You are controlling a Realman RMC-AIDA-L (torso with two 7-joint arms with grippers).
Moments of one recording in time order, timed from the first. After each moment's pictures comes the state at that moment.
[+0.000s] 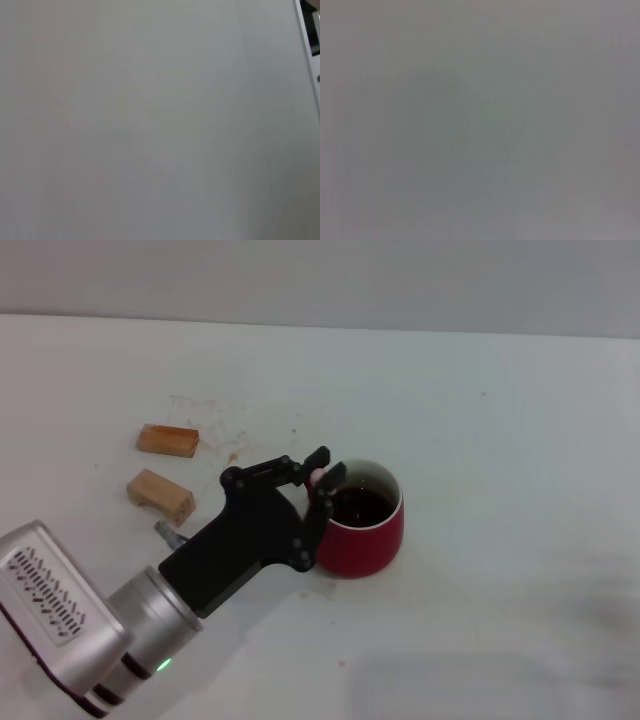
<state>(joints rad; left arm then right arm) -0.34 -2.07 -0.56 -0.40 2.72 1.36 -0.08 0.09 2.08 0.00 0.41 -1.44 -1.60 -0.05</state>
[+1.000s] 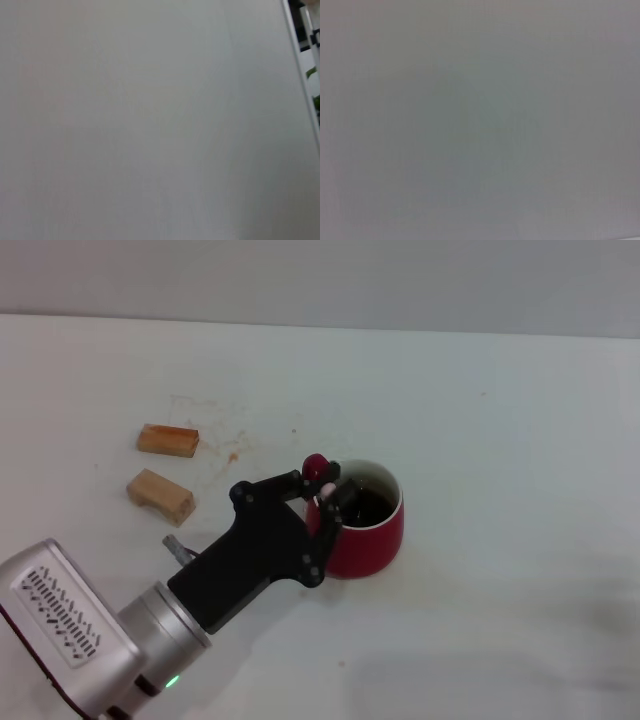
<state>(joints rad) -0.31 -2.07 -0.53 -0.45 2.72 1.32 -0.02 0.08 2.09 0.00 0.41 -1.44 -1.59 -0.05</state>
